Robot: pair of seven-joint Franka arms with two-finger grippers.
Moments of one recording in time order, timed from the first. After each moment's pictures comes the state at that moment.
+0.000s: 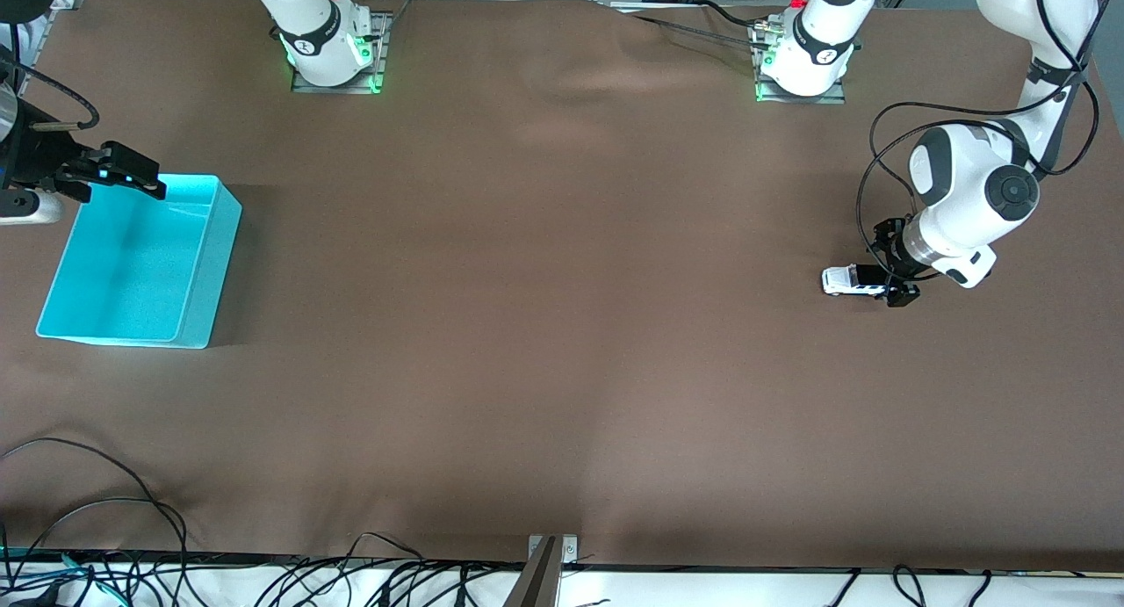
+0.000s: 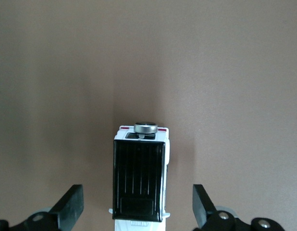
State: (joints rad) left arm 0.05 0.27 0.06 -2.34 -0.02 2.56 -1.50; right arm 0.05 0.04 -0.07 -1.60 0.01 1.57 -0.06
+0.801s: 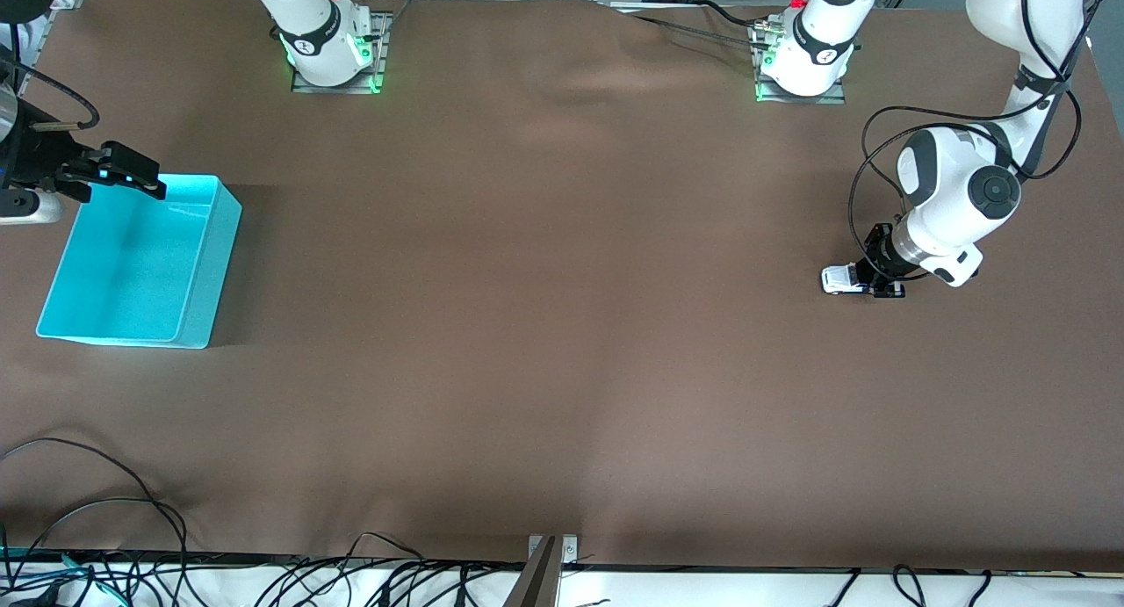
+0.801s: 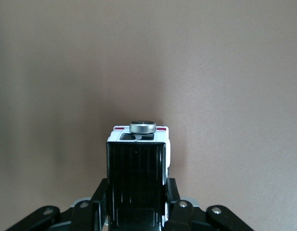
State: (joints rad) left arm 0.05 0.30 0.05 -2.36 -0.01 2.64 -1.50; right arm 0.05 0.04 -0.07 -1.60 0.01 1.57 -0.06
